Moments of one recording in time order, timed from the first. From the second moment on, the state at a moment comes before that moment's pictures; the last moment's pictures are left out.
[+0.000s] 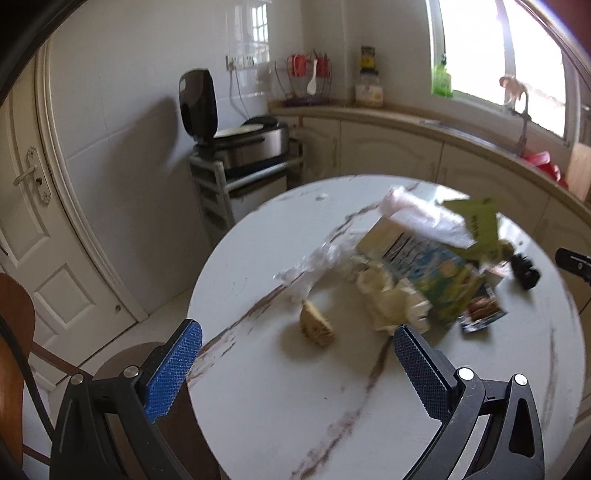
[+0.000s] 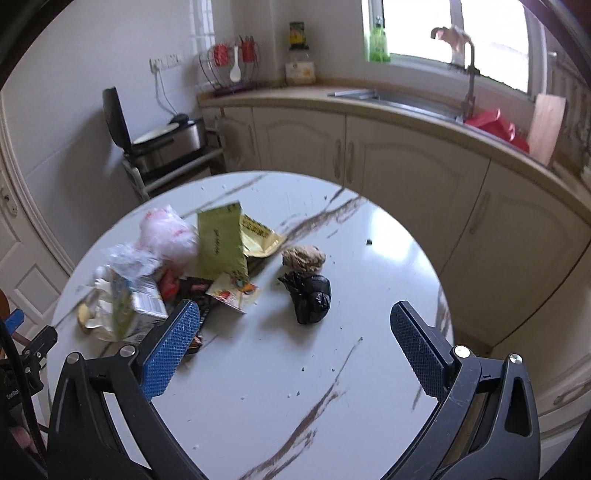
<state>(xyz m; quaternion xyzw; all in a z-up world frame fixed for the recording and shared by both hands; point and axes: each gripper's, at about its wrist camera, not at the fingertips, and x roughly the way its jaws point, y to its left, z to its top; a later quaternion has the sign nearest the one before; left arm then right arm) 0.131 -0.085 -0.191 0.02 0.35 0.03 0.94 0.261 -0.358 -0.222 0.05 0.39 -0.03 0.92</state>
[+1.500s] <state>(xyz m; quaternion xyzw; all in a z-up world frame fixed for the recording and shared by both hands) 0.149 -0.086 -0.181 0.02 0.38 -0.08 0.92 0.255 -0.399 -0.251 0.11 0.42 0.02 0.90</state>
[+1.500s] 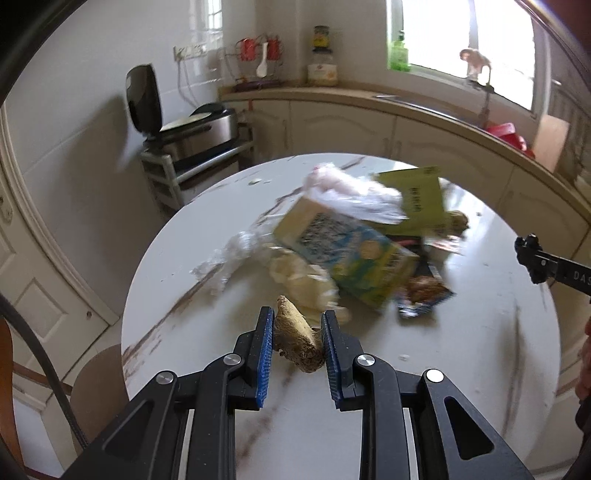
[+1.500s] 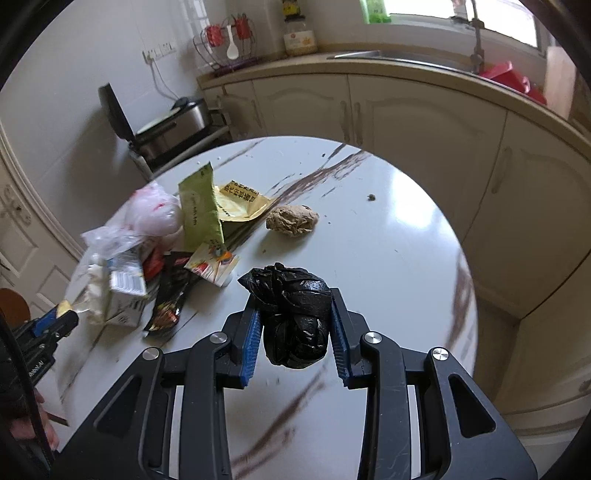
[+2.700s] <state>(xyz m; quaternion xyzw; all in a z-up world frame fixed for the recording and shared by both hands) 0.090 -0.380 -0.147 0.10 0.34 -0.35 0.87 0.086 -0.595 -0.247 0.21 0.39 -0.13 0.89</state>
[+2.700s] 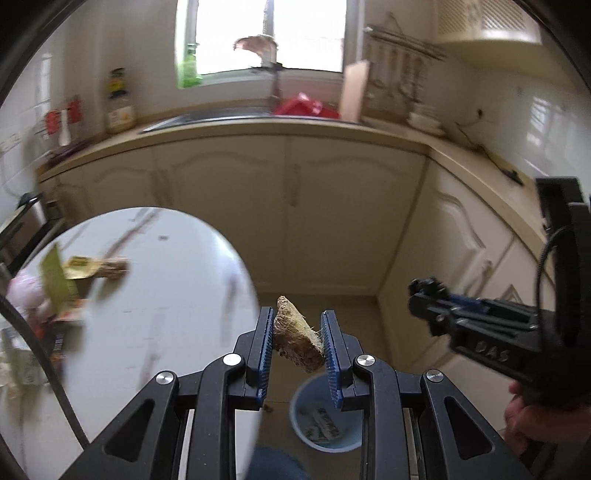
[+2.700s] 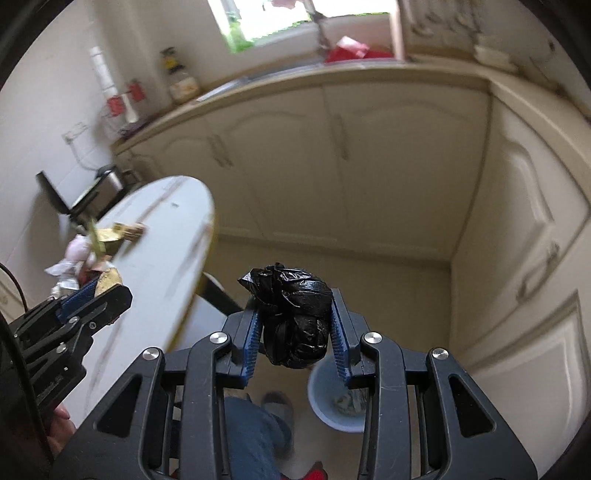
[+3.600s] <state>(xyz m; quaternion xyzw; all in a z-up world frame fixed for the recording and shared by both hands) 0.176 -0.558 -0.338 0.20 0.48 -0.38 0.76 0.067 -0.685 -0.476 0.34 0.55 -0.16 0.74</state>
